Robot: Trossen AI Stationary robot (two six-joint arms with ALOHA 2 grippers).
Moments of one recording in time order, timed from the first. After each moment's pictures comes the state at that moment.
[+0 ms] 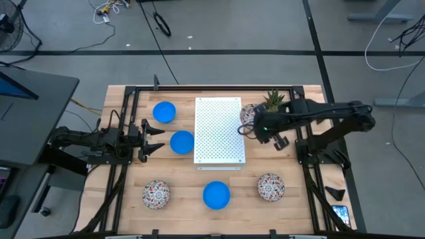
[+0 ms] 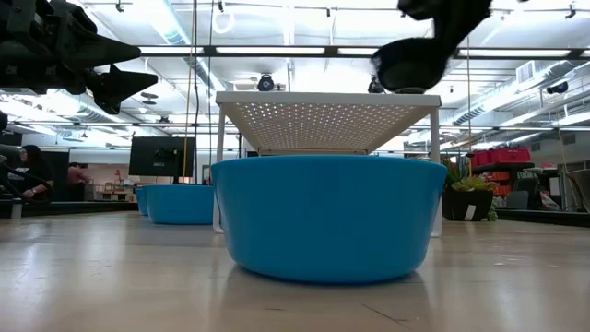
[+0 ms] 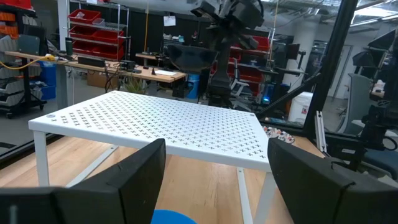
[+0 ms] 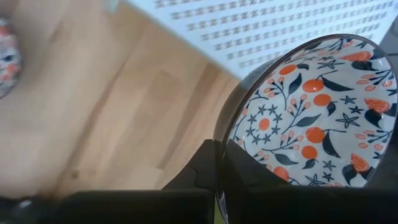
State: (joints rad) left arm -0.15 0.01 0.01 0.09 -0.28 -0.15; right arm 0.07 1.39 1.48 -1.39 0.25 -0.55
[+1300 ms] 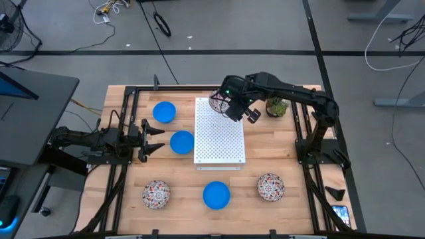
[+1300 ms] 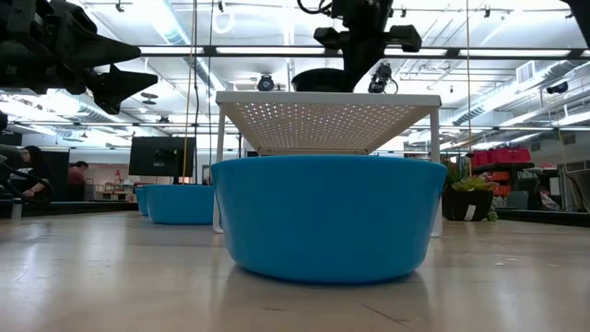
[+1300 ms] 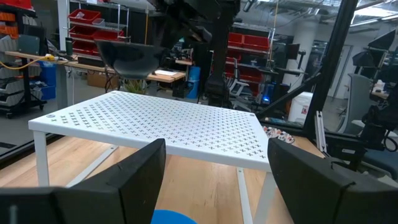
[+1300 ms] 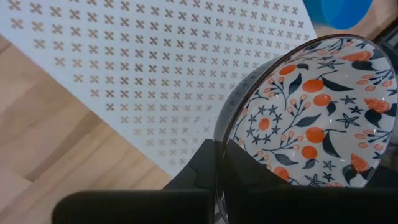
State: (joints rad) left arm -0.15 0.01 0.01 0.09 -0.28 -0.15; right arm -0.25 1.81 1.91 -1.32 0.08 -1.19
